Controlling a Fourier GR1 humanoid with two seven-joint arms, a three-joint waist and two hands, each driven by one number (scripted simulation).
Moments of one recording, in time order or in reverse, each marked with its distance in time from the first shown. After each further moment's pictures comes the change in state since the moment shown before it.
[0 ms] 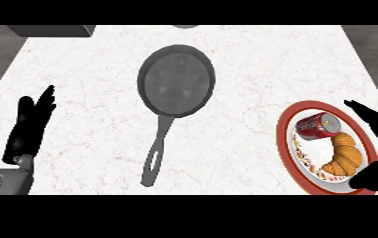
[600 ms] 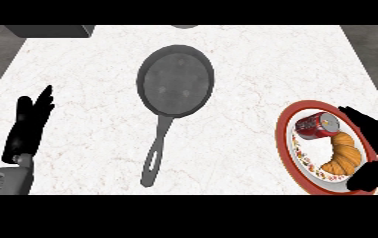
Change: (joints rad) left arm -0.010 -0.039 0.068 0.028 -0.054 -0.044 -0.016; right arm -0.003 0.105 -0.033 0.076 0.175 0.085 -0.054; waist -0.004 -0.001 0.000
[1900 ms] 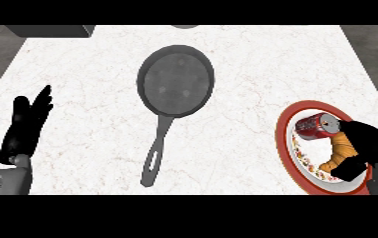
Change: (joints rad) left arm 0.006 -0.061 0.093 -0.048 -0.084 -0.087 0.031; right arm -0.064 0.166 -0.070 0.262 0.298 -0.022 -0.204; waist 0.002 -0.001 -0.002
